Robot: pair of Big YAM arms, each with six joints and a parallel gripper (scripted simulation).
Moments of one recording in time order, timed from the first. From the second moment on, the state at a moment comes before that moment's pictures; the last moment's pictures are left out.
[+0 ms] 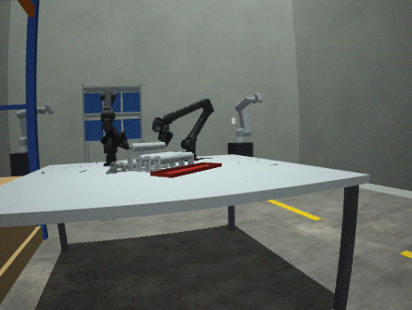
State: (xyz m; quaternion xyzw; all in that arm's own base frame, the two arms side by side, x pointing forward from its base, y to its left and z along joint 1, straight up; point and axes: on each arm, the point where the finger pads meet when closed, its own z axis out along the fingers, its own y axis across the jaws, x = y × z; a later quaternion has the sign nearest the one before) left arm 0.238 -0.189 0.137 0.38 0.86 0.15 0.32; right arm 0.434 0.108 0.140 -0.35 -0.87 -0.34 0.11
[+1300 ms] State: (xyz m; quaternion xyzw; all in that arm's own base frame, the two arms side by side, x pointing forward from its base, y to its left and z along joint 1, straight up) left arm 0.264 -0.157 0.138 0.38 0.85 0.15 0.32; right arm 0.461 0.129 0.135 -0.36 -0.86 -0.33 0.12
